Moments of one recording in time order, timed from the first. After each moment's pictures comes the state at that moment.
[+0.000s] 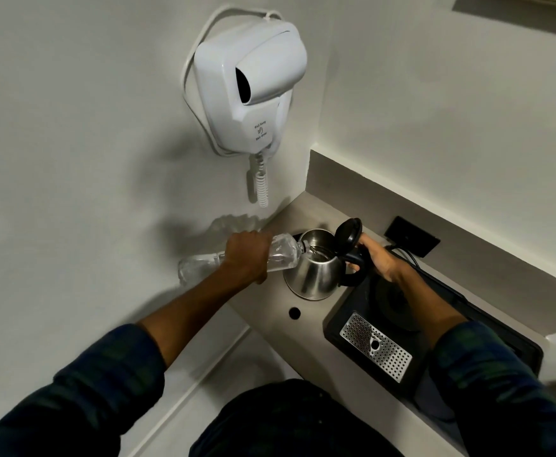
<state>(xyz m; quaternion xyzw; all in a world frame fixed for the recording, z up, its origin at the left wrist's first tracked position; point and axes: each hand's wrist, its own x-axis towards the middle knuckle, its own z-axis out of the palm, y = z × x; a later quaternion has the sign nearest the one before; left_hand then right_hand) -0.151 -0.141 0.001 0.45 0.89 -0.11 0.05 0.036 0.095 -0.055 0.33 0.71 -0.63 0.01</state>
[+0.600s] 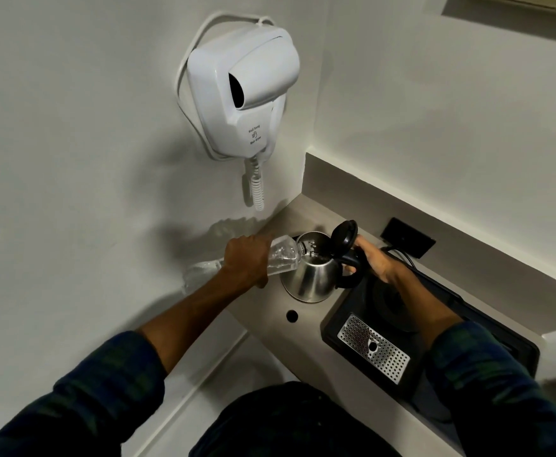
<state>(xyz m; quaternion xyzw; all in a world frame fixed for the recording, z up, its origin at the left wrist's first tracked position) -0.147 -0.136 -0.006 0.45 0.89 -0.07 0.07 0.036 0.094 -0.052 0.32 0.72 -0.62 0.01</state>
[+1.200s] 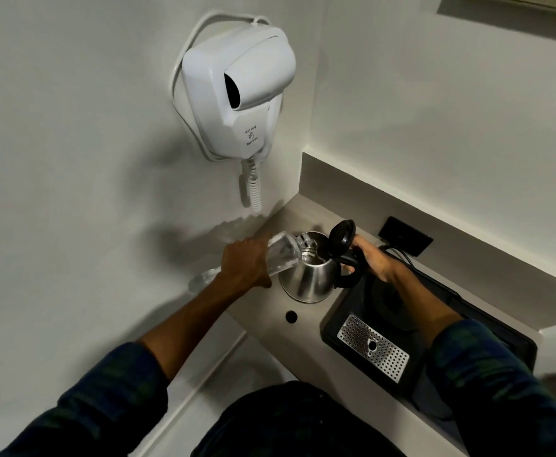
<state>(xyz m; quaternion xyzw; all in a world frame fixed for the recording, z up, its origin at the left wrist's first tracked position) -0.152 -0.138 -0.021 0.44 0.89 0.02 0.06 0.037 0.096 -0.053 0.32 0.71 -0.62 0.01</state>
